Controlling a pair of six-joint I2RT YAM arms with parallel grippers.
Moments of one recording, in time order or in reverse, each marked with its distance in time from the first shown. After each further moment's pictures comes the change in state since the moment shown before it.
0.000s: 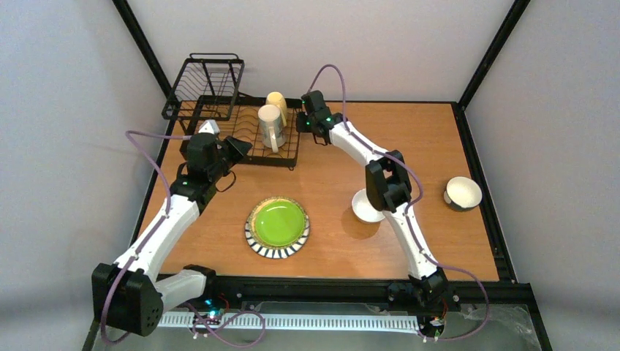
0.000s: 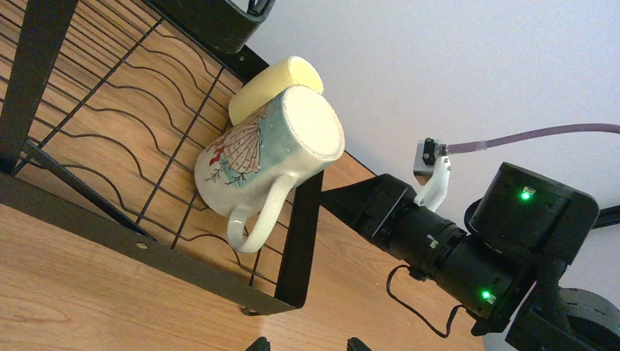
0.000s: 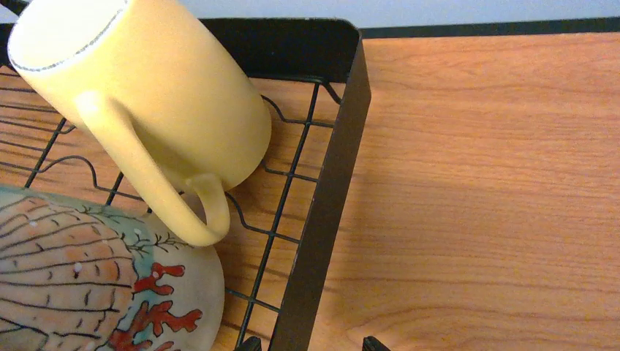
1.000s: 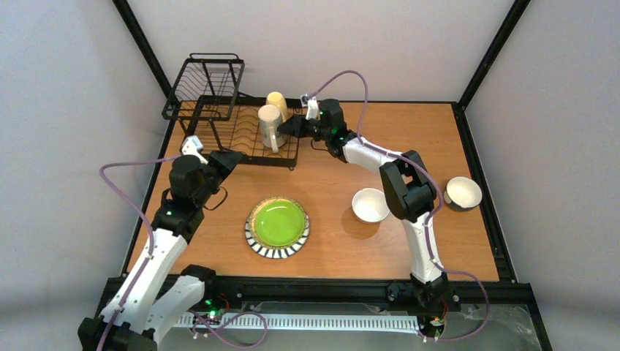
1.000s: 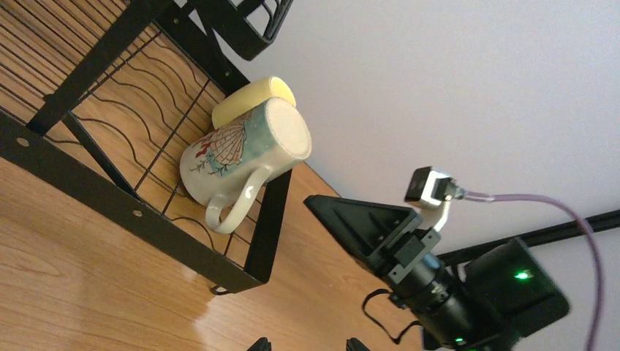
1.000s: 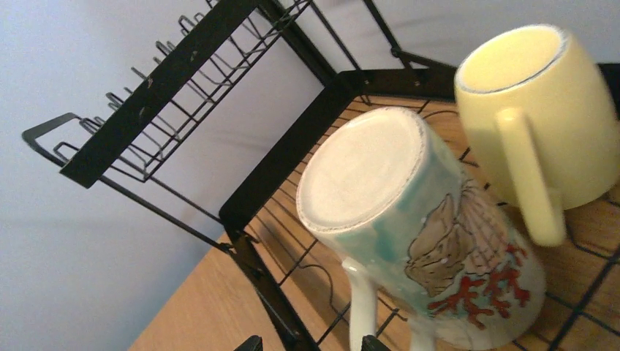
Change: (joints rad) left arm 0.000 -0.325 -0.126 -0.065 -0.023 -0.132; right arm -0.003 -0.295 -0.599 0.779 -0.596 0.162
